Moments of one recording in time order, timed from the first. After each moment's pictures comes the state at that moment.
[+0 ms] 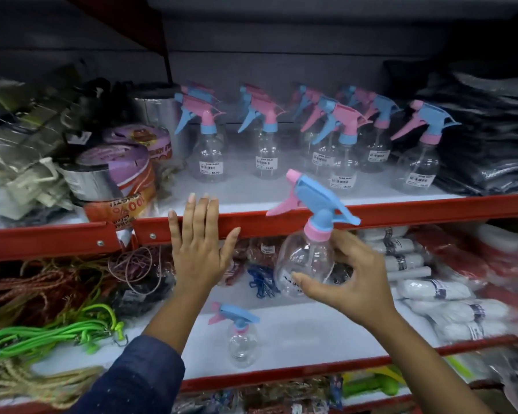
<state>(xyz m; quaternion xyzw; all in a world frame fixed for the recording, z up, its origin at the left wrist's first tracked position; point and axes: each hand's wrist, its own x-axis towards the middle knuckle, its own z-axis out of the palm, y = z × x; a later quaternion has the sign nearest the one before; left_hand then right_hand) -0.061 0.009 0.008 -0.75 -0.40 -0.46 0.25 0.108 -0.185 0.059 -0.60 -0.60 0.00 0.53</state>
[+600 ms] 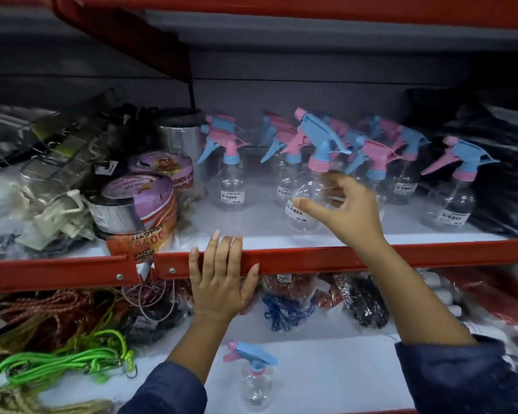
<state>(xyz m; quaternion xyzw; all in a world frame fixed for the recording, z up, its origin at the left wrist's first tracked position) -0.056 0.027 -0.001 -0.70 -0.37 -0.52 0.33 0.131 -0.064 0.146 -0.66 -0.53 0.03 0.54</state>
